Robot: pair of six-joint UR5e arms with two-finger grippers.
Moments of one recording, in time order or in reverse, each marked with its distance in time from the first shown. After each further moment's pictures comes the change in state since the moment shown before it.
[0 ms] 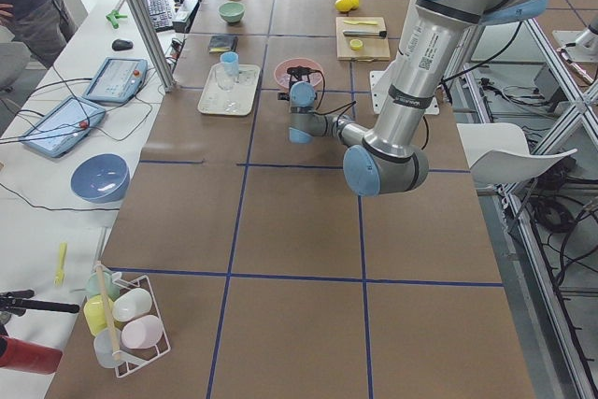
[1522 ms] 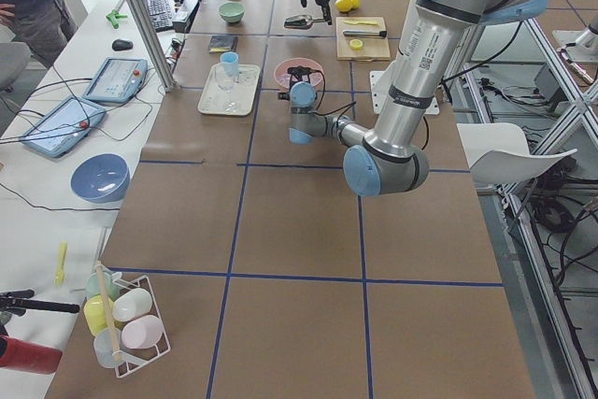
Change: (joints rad) left arm -0.001 0.003 0.000 -0.014 0.001 0.000; right arm -0.335 -0.510 -0.107 0.970 -0.003 0.609
